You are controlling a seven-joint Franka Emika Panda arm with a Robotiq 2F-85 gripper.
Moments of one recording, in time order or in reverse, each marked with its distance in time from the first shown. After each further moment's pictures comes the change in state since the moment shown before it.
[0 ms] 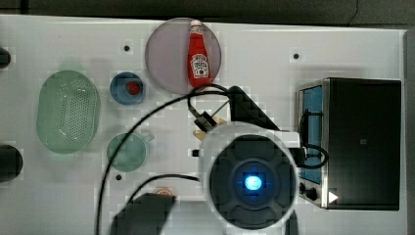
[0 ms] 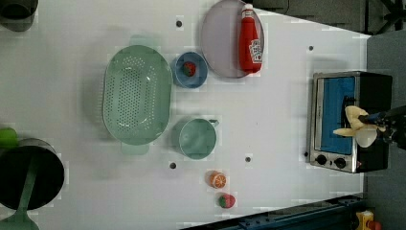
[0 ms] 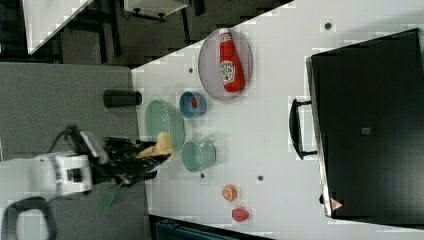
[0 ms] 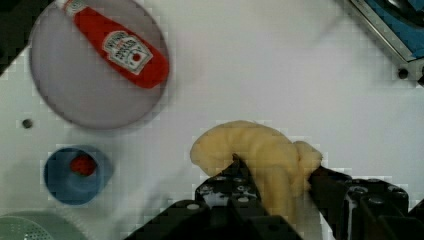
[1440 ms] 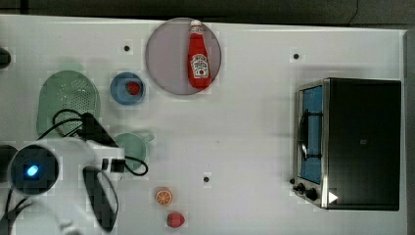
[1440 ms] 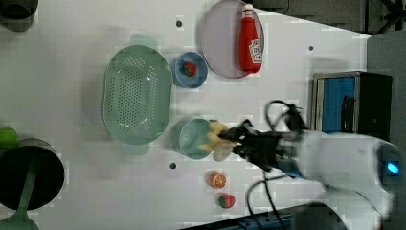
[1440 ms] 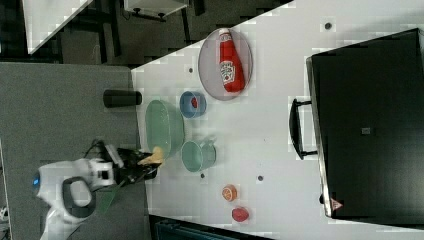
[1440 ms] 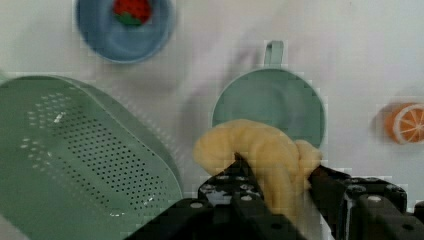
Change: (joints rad) arm 0.109 0.310 0.455 -0.184 0.110 0.455 0.591
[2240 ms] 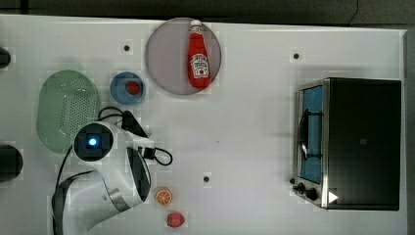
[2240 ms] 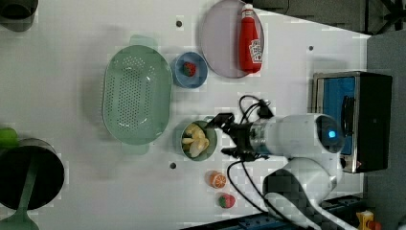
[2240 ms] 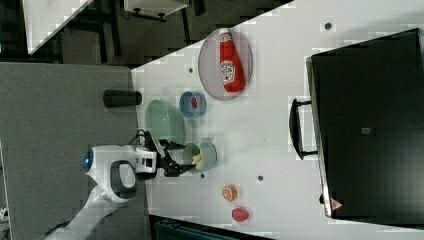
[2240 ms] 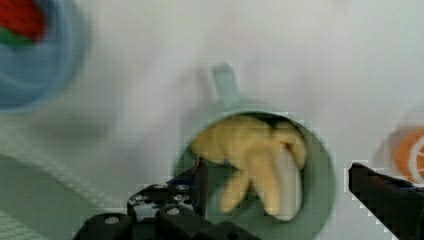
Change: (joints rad) arm -0.022 0.194 -0.064 -0.041 -0.091 0.131 0.031
